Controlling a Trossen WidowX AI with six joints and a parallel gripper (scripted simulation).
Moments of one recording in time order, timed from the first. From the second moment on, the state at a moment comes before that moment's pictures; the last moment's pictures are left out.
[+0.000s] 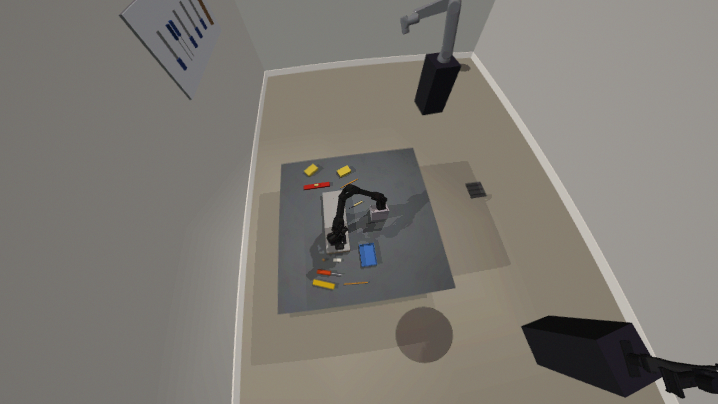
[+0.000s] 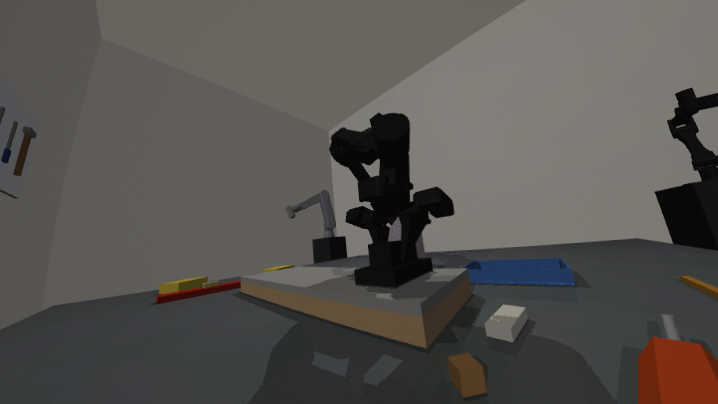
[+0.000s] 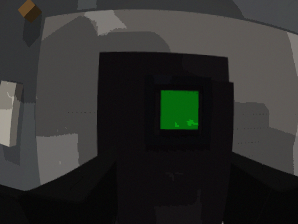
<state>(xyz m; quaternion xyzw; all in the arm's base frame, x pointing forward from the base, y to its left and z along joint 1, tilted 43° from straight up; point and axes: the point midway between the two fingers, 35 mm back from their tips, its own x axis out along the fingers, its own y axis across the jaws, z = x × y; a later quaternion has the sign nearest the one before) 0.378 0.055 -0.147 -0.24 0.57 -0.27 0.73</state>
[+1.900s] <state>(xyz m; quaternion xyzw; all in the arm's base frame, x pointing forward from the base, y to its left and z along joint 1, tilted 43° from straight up) 0.371 0.016 -0.112 -0.24 0.58 -0.27 0.73</state>
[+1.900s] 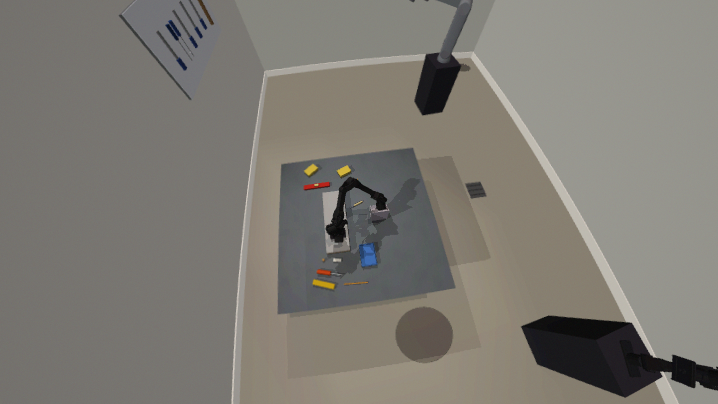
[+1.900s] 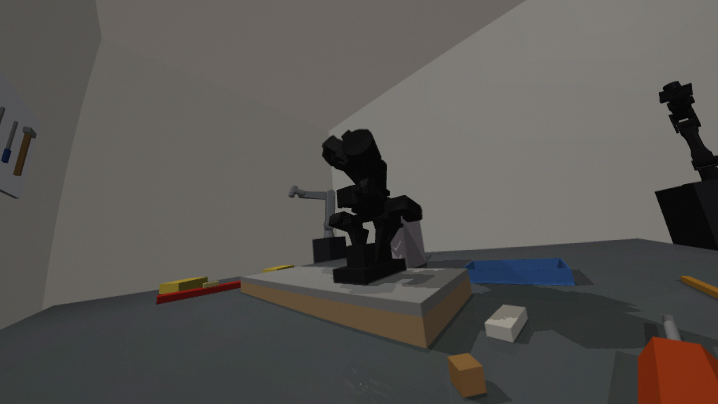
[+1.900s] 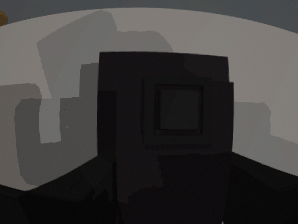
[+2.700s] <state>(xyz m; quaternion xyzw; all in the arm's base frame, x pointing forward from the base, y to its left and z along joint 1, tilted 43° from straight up) 0.365 -0.024 -0.076 -0.24 0.58 -0.27 0.73</state>
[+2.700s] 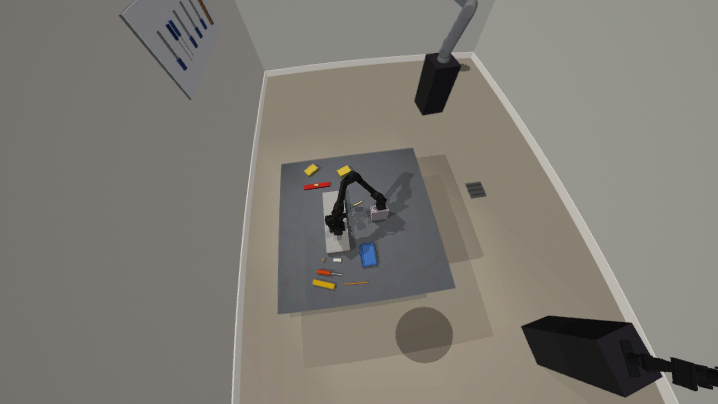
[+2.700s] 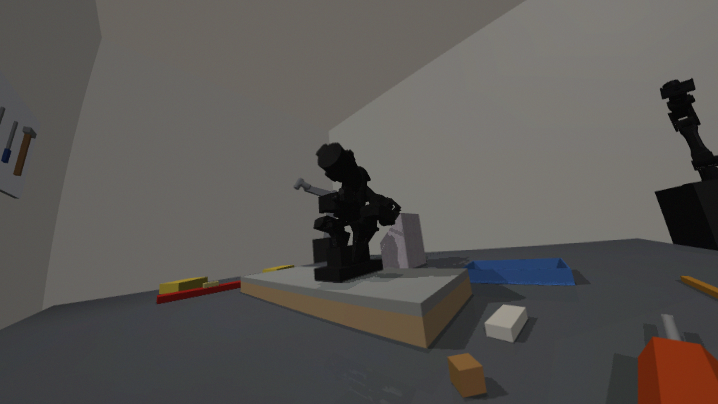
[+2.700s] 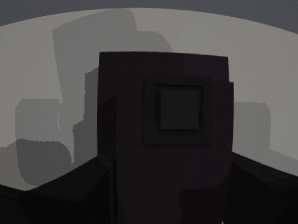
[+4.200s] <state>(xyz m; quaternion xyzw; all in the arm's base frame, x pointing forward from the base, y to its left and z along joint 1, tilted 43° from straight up) 0.353 -0.099 -0.008 -0.25 0.58 -0.27 0.73</state>
